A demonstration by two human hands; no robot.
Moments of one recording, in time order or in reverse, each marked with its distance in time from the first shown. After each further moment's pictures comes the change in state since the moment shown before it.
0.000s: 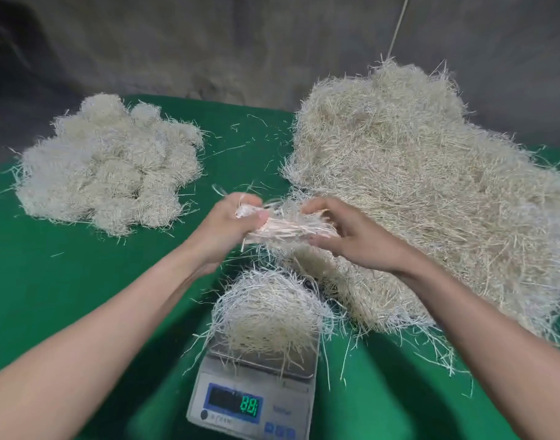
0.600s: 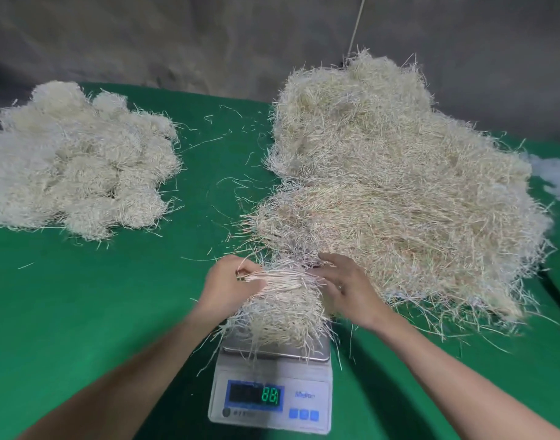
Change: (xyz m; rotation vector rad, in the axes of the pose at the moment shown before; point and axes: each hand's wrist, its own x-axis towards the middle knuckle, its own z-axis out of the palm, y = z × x) left_hand -0.015 -0.108 -0.007 0.298 0.011 0.106; right_hand -0.034 0.043 0.108 -0.200 0.299 0.230
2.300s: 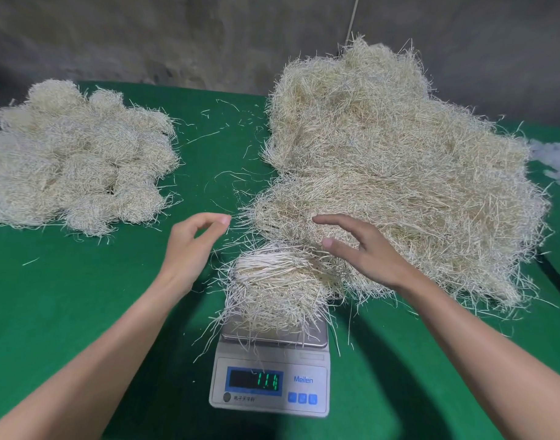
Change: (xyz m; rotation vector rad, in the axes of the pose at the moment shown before) left_hand 0.008 0.014 -0.044 -0.321 0.185 0.078; right_hand 0.009 -0.021 -0.058 0.267 -0.096 -0.019
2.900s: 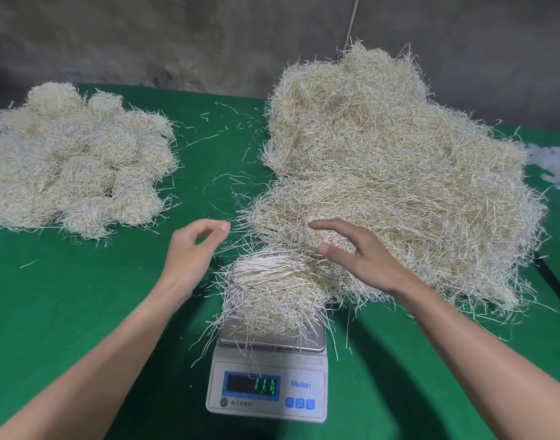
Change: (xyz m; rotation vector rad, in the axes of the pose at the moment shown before) left_hand 0.000 -0.003 0.005 0.037 0.019 -0.053; right_hand 0.003 0.007 0.002 0.021 -0.014 -0.010
